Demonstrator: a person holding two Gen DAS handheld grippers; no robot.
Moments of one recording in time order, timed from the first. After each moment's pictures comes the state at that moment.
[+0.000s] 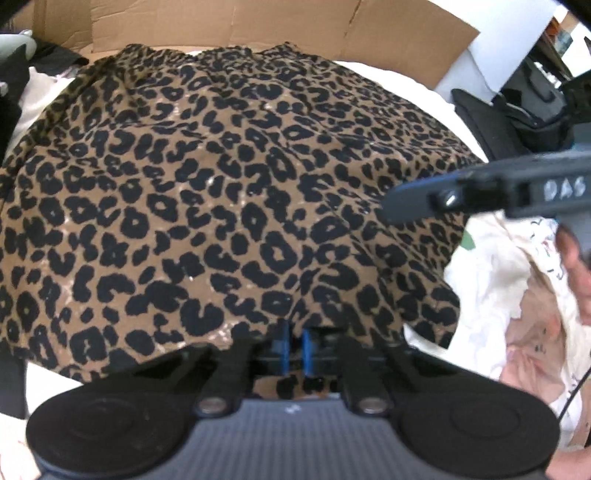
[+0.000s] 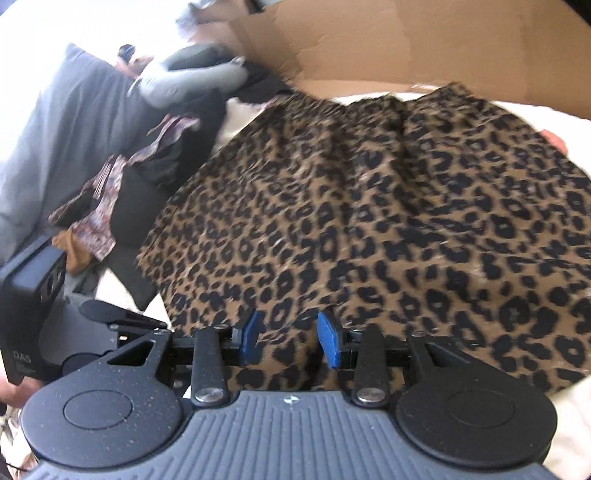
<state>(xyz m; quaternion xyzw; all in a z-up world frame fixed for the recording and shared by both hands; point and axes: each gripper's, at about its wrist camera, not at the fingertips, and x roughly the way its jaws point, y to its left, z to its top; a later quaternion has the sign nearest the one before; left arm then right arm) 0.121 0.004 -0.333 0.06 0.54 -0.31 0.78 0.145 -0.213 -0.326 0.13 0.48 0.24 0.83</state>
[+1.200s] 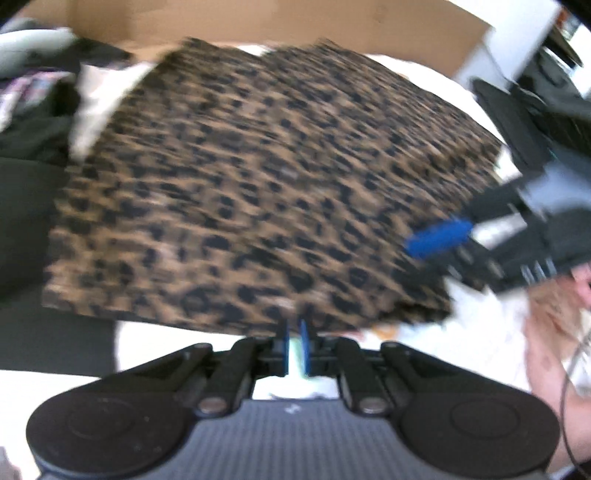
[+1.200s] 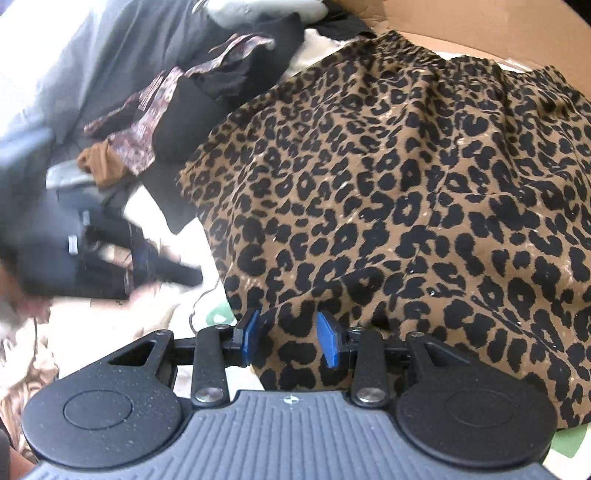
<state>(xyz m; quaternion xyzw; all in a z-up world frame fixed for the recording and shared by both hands) 0.120 0.079 -0.302 0.10 0.55 -0.26 0.79 0.135 -0.160 -0.351 0.05 0.52 0.34 0.78</state>
